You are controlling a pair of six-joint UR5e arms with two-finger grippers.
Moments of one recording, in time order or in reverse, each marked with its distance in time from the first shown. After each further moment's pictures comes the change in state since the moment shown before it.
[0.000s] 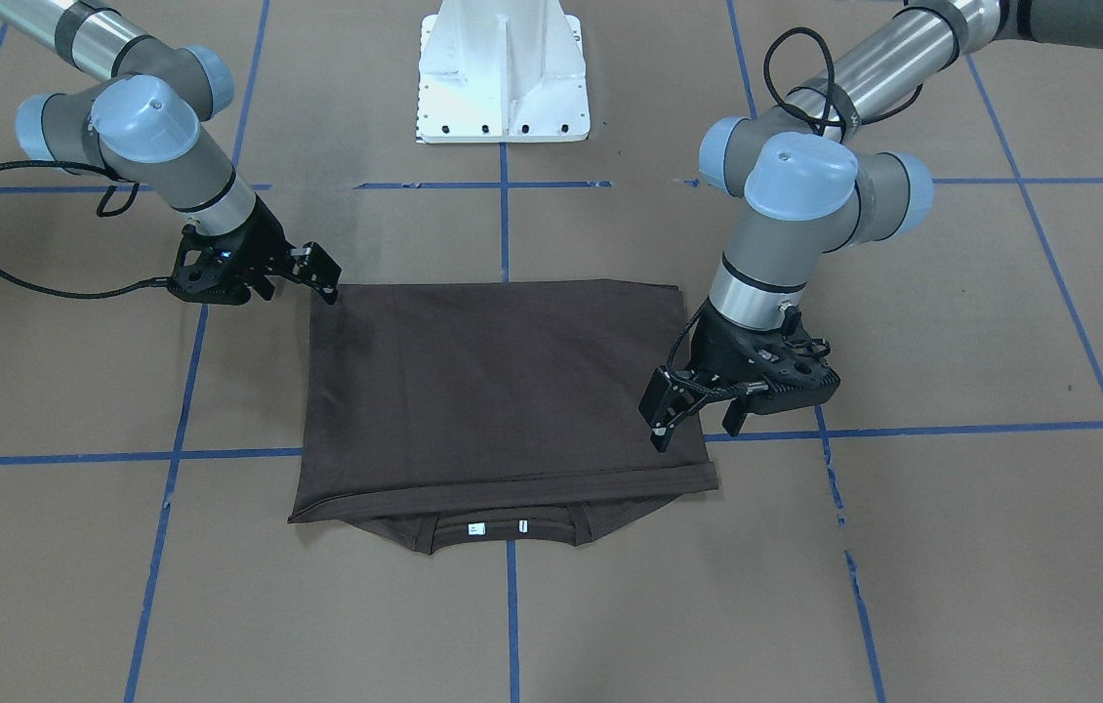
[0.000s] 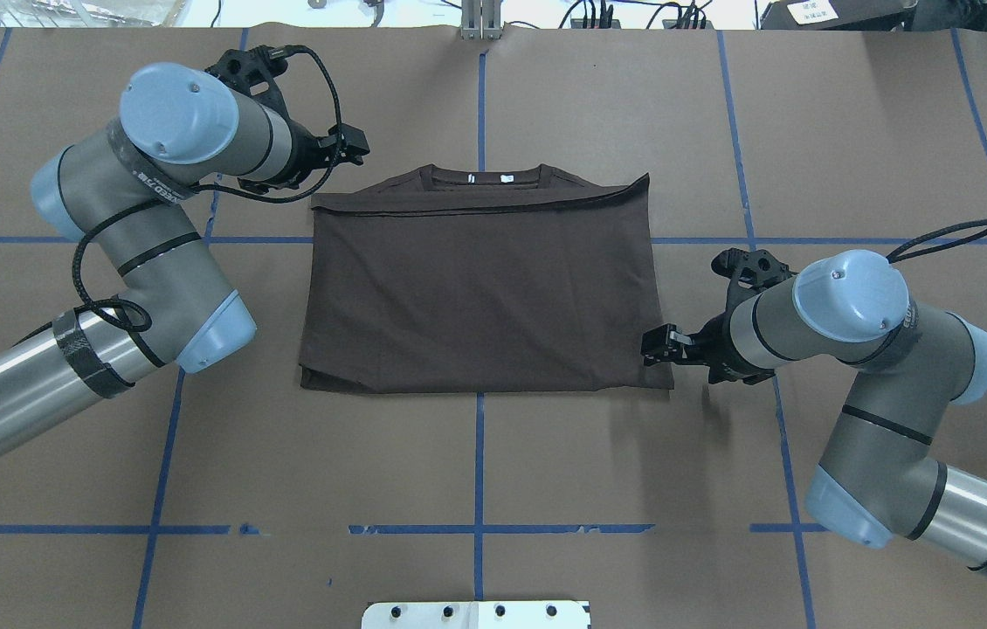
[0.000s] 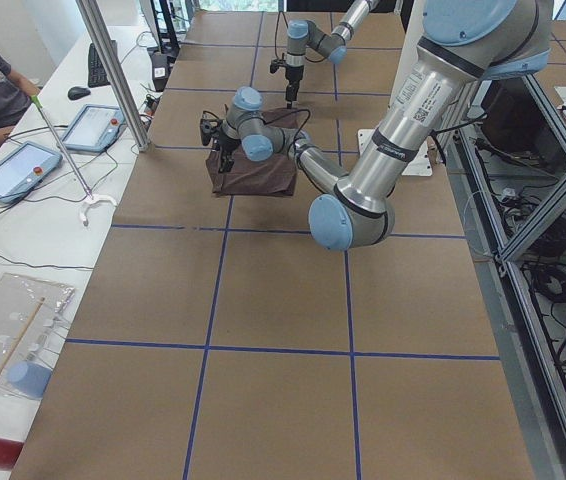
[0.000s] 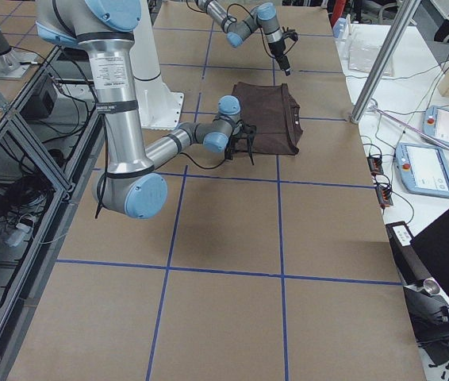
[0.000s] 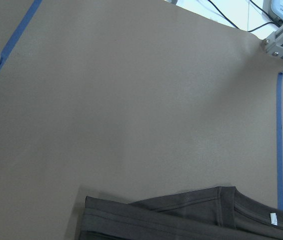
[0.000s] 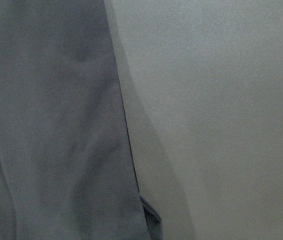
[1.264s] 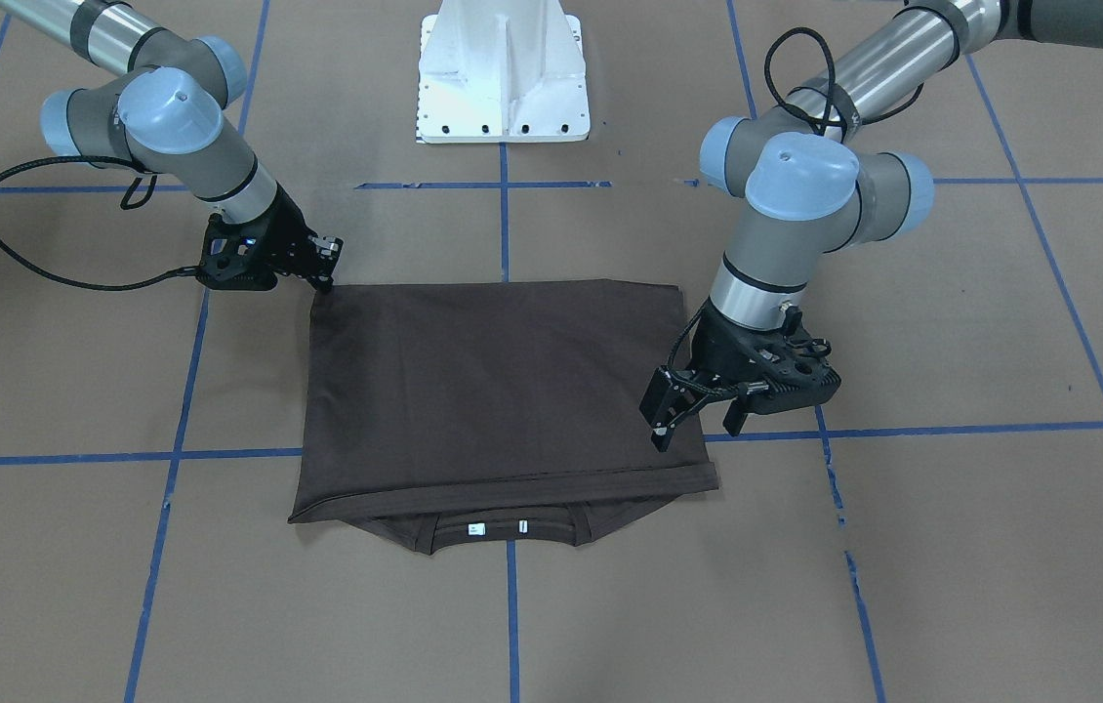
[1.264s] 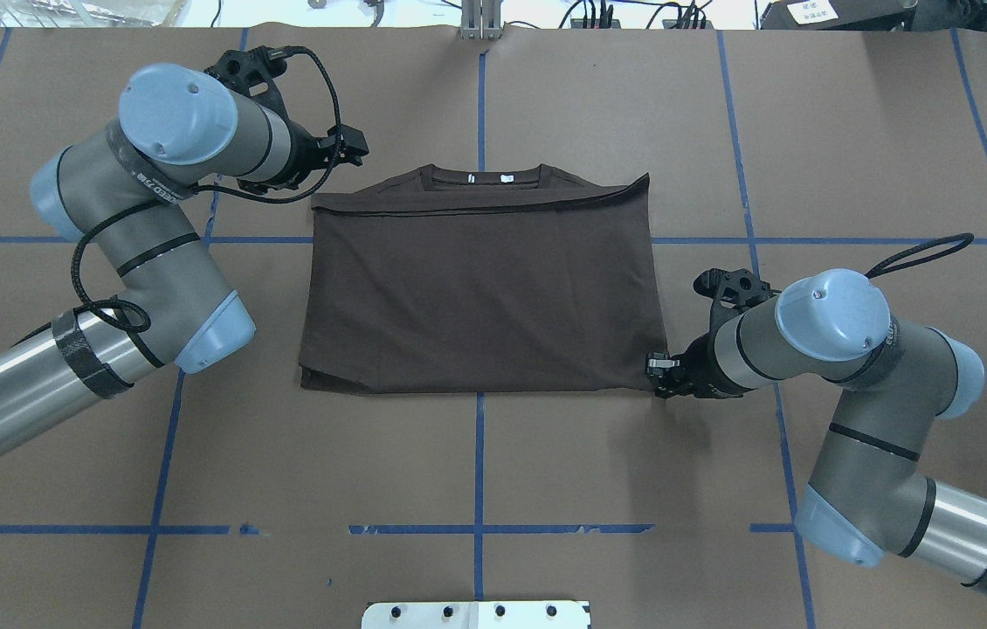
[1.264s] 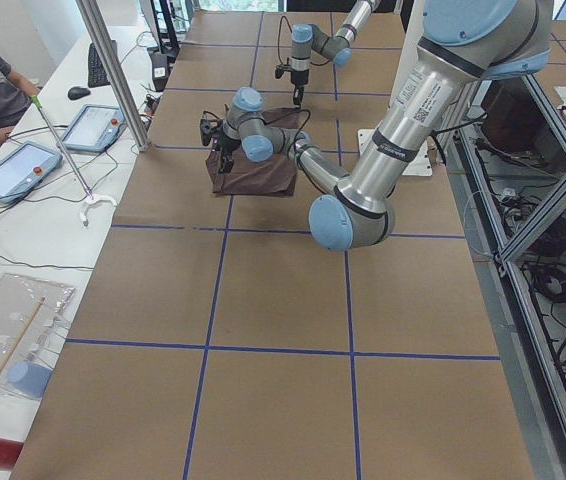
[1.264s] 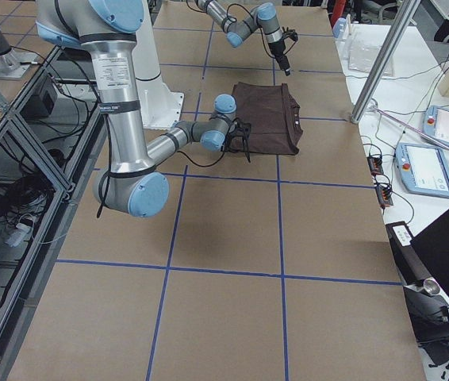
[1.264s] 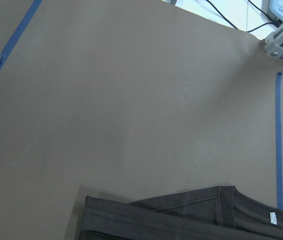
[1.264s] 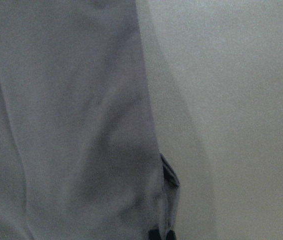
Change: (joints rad) left arm 0.000 0.002 0.000 -0.002 -0.001 0.002; right arm -0.037 0.004 0.005 0.000 0.007 -0.004
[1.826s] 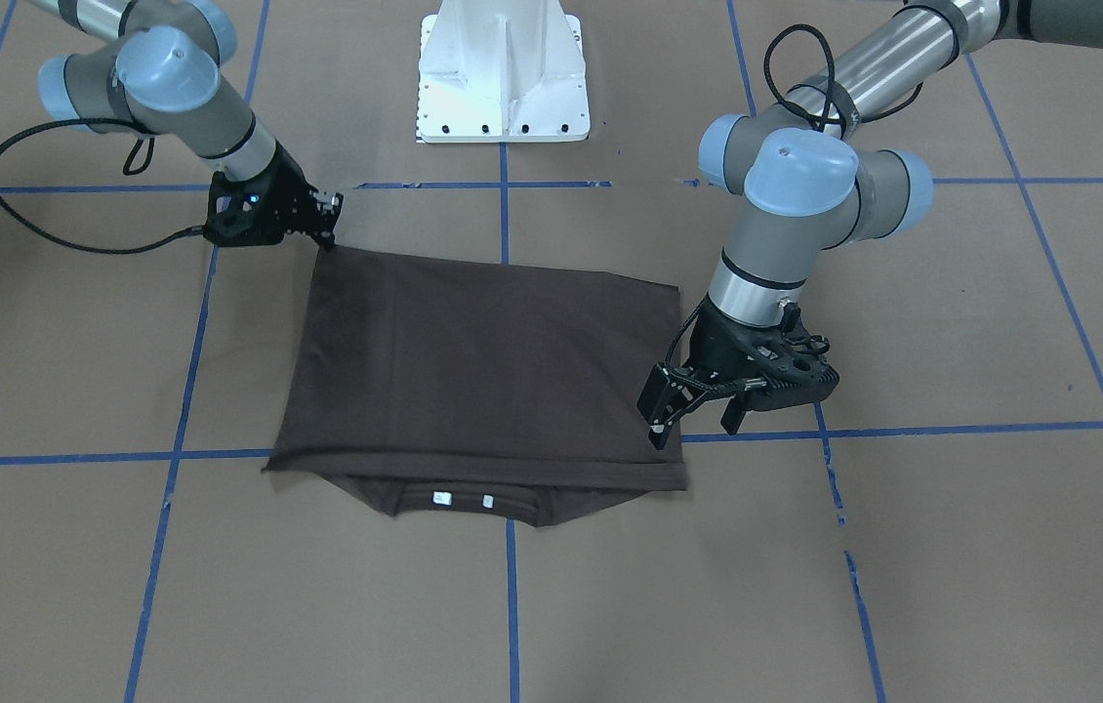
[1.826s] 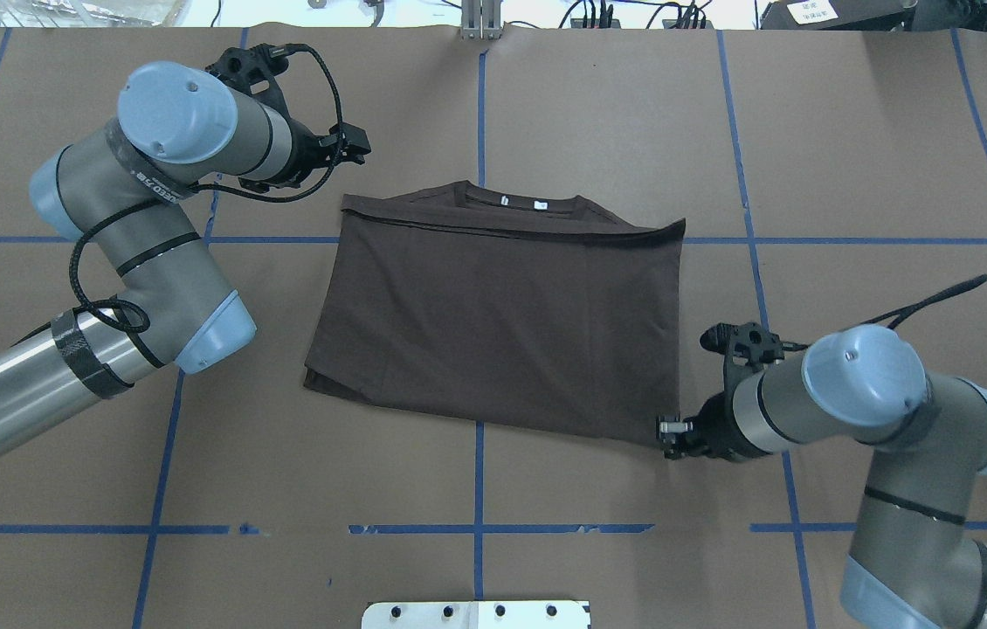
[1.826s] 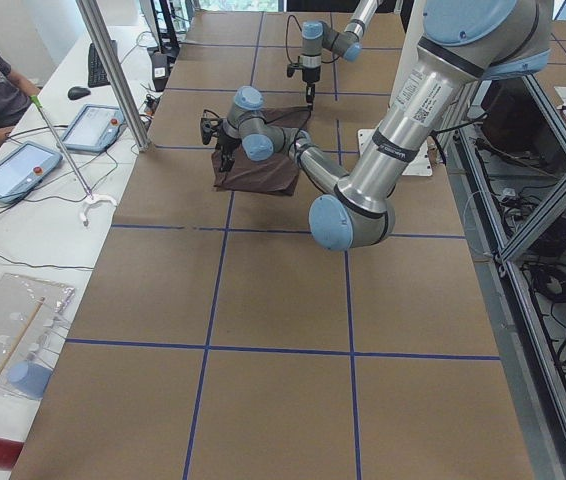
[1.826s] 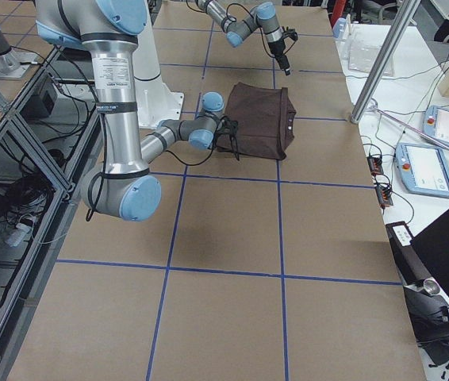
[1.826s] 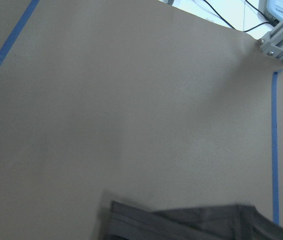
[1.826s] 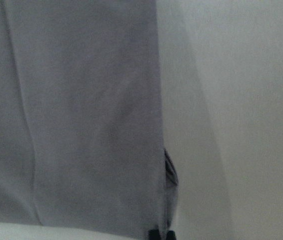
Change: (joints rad) left arm 0.000 -0.001 -0.012 0.001 0.001 0.003; right arm -0.125 -0.129 0.163 0.003 0.008 0.001
